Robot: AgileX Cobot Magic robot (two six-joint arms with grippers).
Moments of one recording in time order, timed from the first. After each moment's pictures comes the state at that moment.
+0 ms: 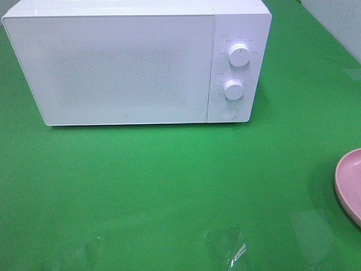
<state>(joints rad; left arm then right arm) 0.10 0.04 -0.52 -0.22 1.07 0.11 0.03 0.33 -0.51 -0.07 0.59 0.13</state>
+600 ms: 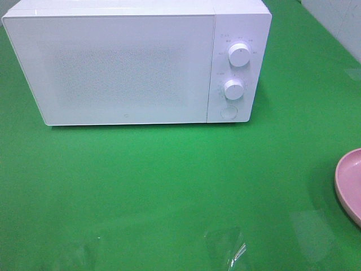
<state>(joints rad) 0.10 0.04 -0.52 -0.22 1.07 0.11 0.03 0.57 -0.51 -0.07 0.44 0.13</state>
